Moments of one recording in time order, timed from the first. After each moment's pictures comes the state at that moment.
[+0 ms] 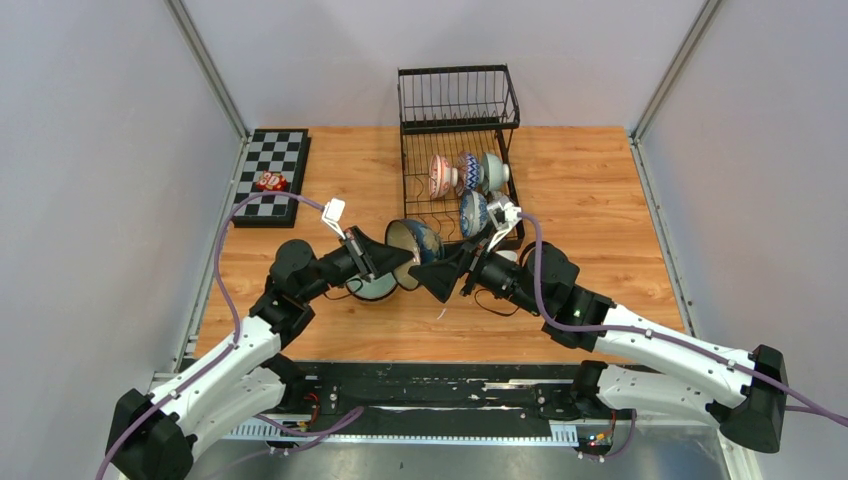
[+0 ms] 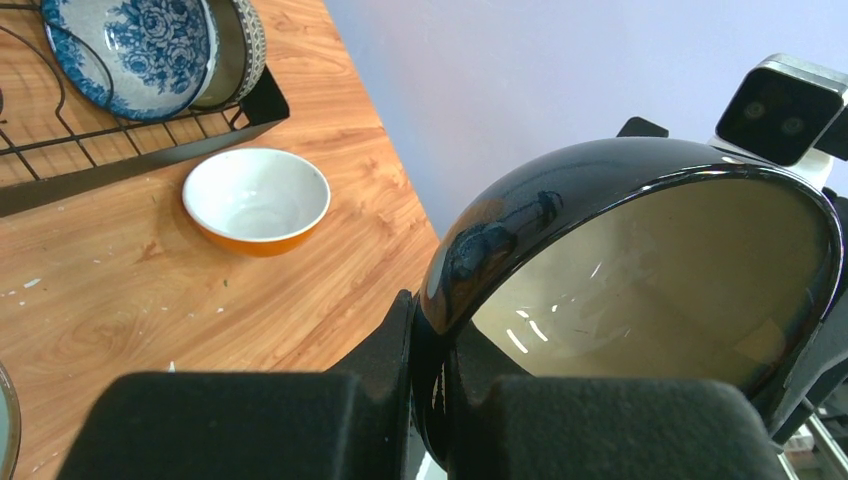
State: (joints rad) left arm -0.55 0.80 0.44 0.40 0.43 -1.02; right arm 1.06 0.91 0.74 0.24 0.01 0.61
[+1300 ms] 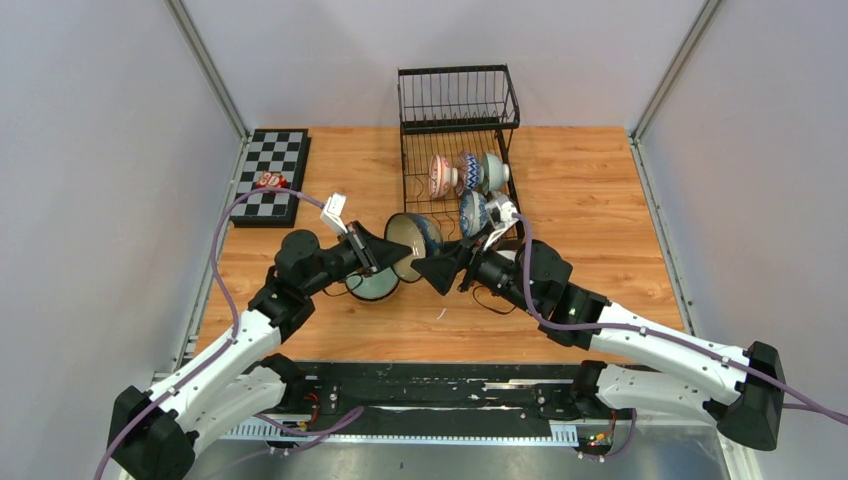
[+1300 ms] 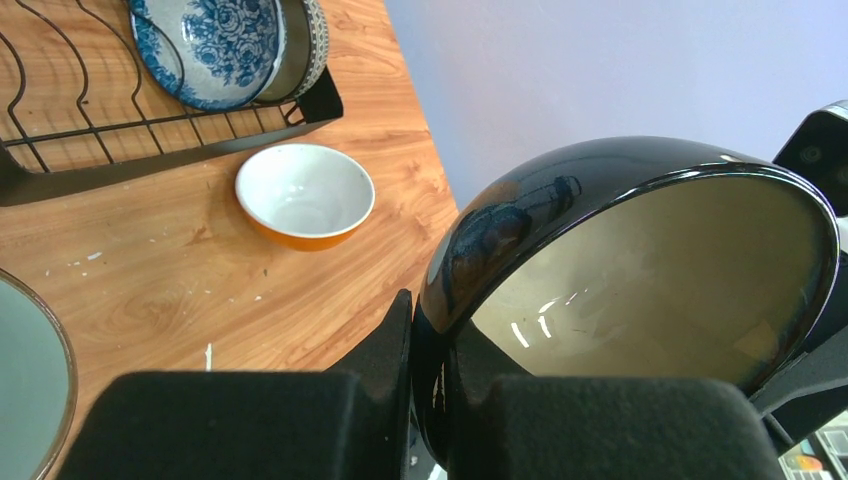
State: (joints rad) left arm -0.54 0.83 0.52 0.23 0.37 -1.00; right arm 1.06 0.94 0.74 0.23 0.08 0.55
